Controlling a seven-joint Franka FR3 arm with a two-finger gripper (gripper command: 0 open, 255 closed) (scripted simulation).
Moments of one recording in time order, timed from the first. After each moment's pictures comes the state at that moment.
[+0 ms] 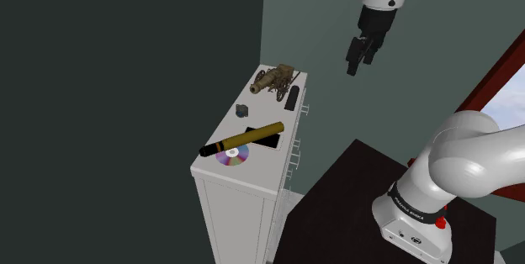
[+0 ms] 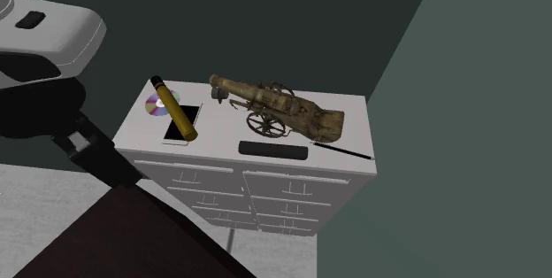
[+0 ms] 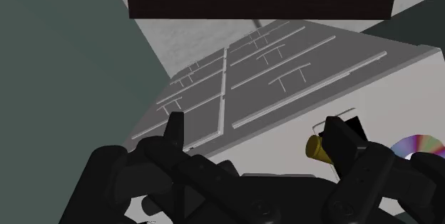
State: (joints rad) arm 0.02 -0.82 -0.07 -2.45 -0.11 1.61 0.02
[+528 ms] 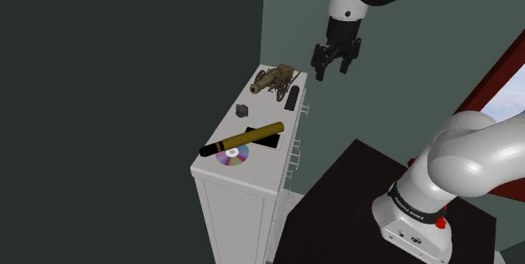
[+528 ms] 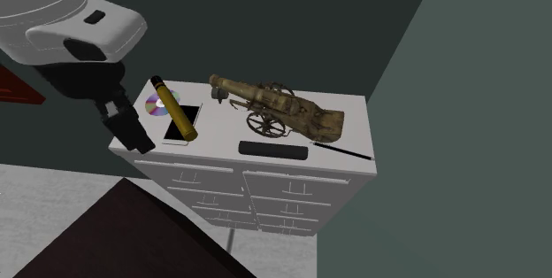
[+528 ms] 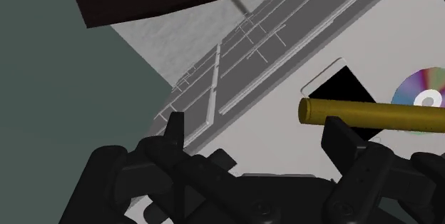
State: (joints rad) arm -0.01 -0.63 0.04 -2.41 -0.01 1.73 0.32
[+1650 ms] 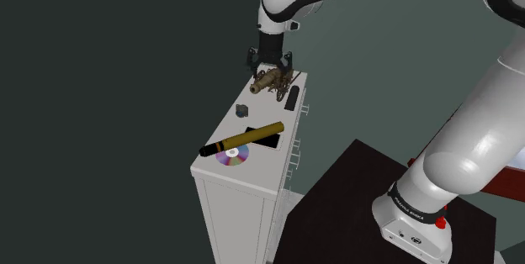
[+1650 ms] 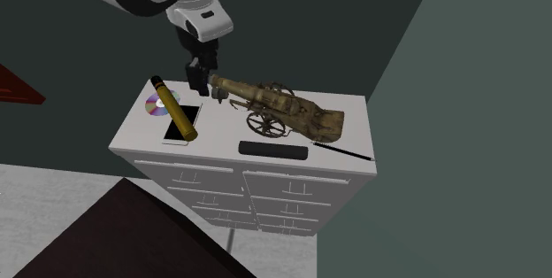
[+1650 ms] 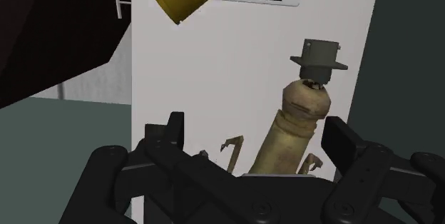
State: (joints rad) arm -0.10 0.03 0.19 -1.98 0.05 1.96 1.10
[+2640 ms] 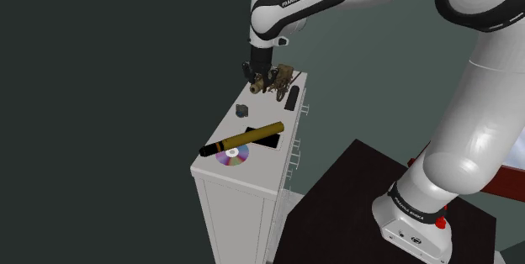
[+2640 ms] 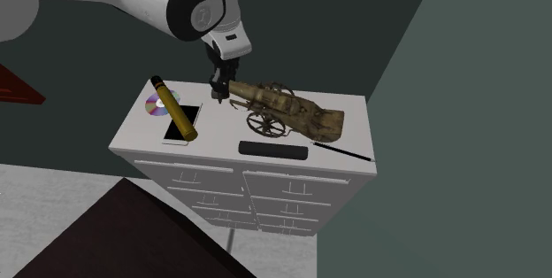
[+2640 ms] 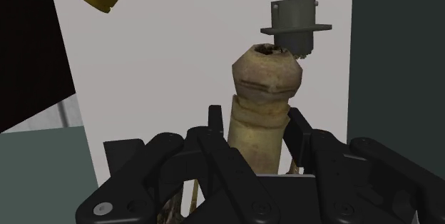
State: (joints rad) arm -0.10 0.21 0.17 -1.90 0.04 2.07 1.26
